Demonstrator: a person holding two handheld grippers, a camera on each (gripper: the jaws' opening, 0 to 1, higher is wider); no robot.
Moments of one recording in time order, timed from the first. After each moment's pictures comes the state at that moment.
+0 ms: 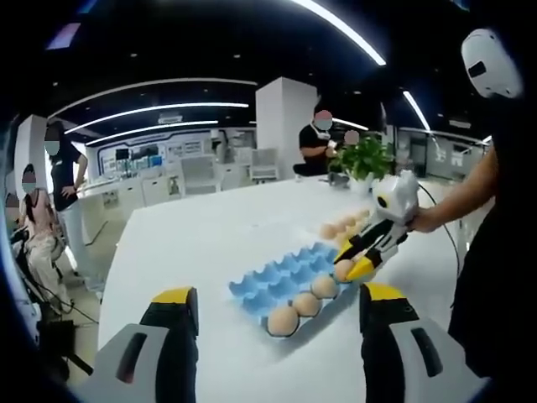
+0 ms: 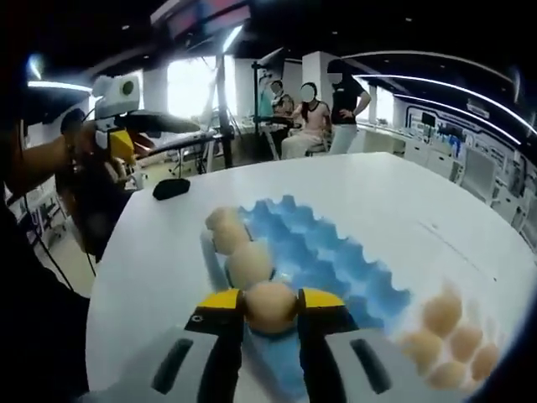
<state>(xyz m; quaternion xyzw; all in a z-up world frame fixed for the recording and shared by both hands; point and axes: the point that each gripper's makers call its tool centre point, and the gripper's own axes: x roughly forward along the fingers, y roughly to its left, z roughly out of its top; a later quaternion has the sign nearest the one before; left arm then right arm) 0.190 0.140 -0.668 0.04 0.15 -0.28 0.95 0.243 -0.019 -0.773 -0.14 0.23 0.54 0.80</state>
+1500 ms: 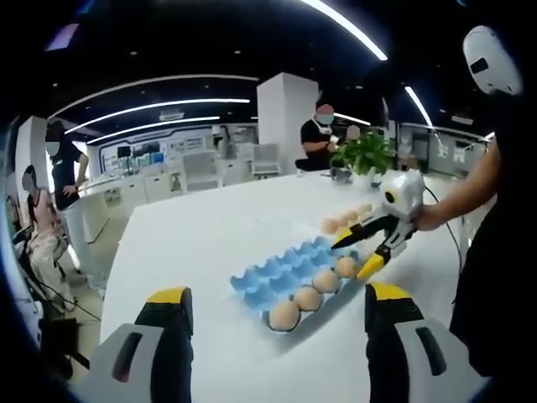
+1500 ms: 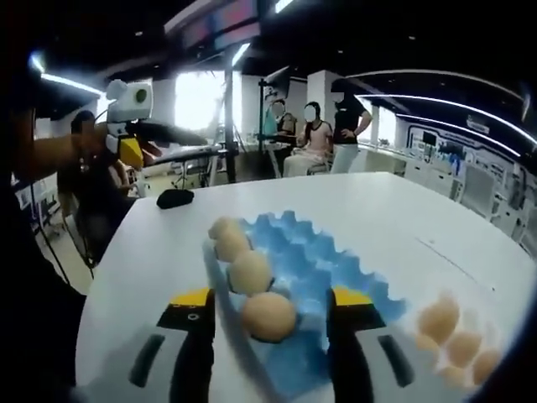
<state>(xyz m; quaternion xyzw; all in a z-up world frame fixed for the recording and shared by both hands) 0.187 0.140 -0.674 0.05 0.16 -0.27 0.95 0.241 -0.021 -0.760 -0.13 0.16 0.55 0.81</state>
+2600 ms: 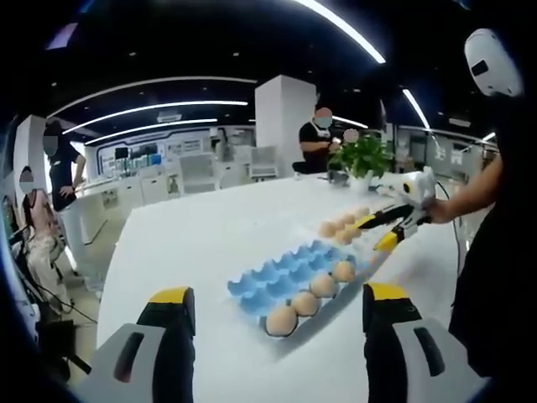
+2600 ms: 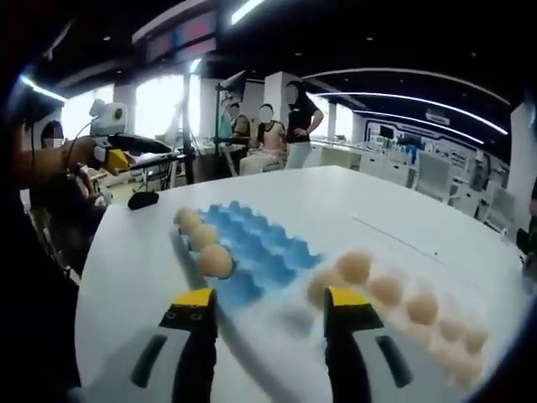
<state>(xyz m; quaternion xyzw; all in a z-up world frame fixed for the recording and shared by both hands) 0.191 0.136 -0.672 0.05 0.15 -0.28 0.95 0.252 -0.131 -0.749 -0.11 0.18 0.44 0.87</state>
